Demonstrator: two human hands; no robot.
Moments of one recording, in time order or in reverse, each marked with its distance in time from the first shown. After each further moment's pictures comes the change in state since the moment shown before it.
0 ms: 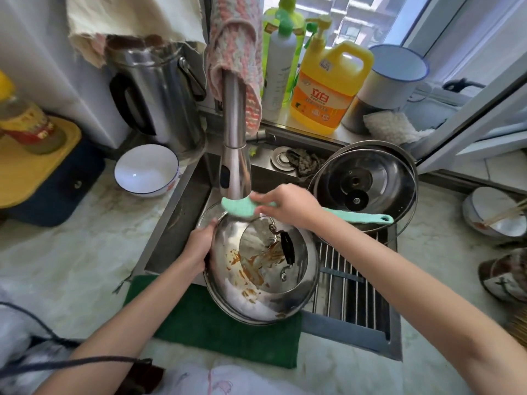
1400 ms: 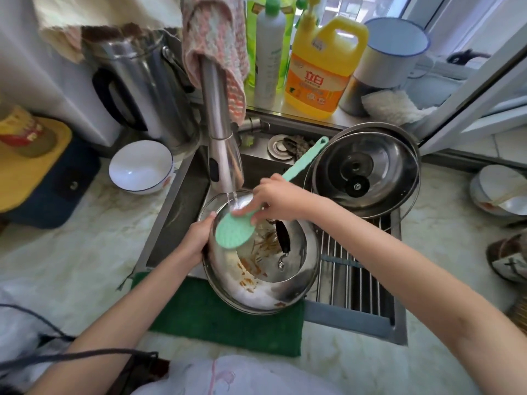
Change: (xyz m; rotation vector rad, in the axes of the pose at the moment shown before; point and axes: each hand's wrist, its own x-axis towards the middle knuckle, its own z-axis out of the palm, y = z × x) left_hand 0.008 0.001 0.002 0.070 -0.047 -0.022; right_hand 0.009 -0.001 0.002 -0.108 -0.183 -0.312
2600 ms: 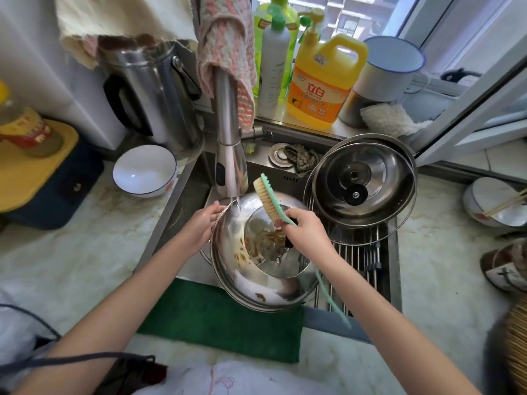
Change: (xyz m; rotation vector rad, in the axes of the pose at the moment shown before) left_hand 0.008 0.026 -0.001 -0.023 -0.184 0.098; right_hand -0.055 -0.035 0.045 0.826 0.456 0.793
